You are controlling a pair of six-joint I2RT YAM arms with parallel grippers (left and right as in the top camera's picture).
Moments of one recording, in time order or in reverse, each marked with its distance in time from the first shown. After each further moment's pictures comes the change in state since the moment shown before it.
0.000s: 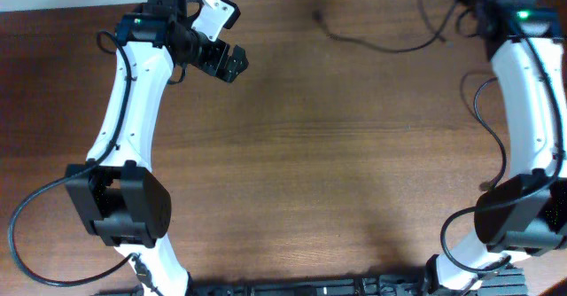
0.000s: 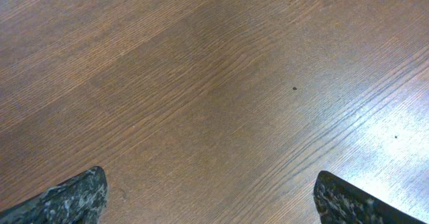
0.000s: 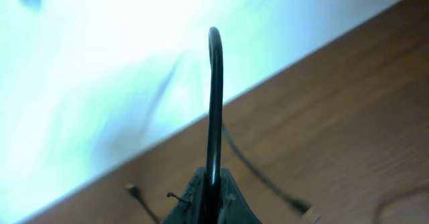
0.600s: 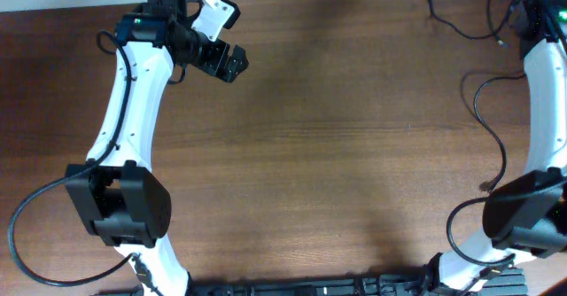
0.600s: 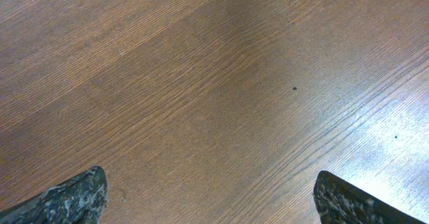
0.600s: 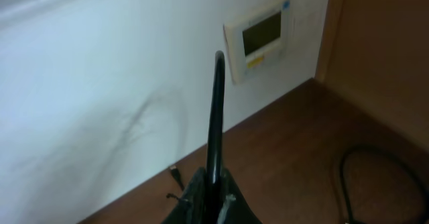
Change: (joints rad) left arm 0.000 0.000 0.000 0.000 0.000 0.000; right arm -0.125 0.020 0.015 0.122 0.127 -0.180
